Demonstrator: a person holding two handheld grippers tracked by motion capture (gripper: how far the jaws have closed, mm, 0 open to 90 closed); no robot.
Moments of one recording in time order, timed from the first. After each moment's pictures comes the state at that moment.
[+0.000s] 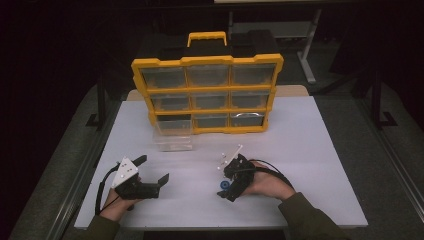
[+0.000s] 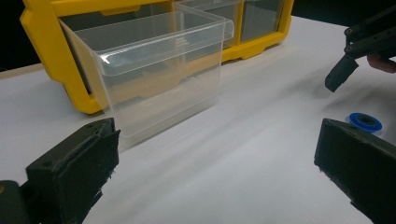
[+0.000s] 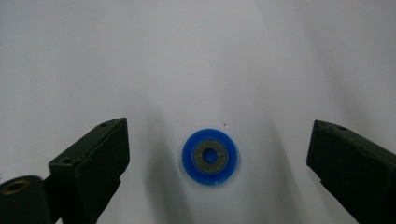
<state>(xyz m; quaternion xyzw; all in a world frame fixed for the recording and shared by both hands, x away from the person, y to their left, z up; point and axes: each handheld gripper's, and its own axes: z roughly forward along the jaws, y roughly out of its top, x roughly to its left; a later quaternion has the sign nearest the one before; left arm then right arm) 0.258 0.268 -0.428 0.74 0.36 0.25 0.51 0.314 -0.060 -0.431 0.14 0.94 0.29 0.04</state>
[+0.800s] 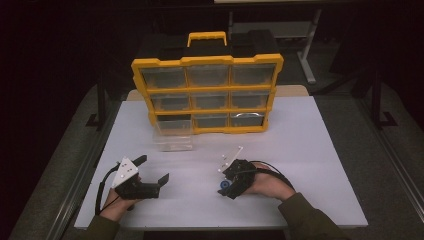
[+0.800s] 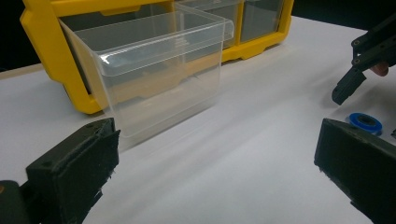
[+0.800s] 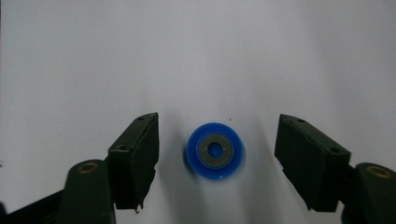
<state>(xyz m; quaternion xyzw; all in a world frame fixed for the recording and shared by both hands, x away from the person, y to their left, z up) 0.258 0.268 -0.428 0.74 0.36 0.25 0.51 0.312 -0.062 -0.432 0.13 0.95 0.29 0.04</state>
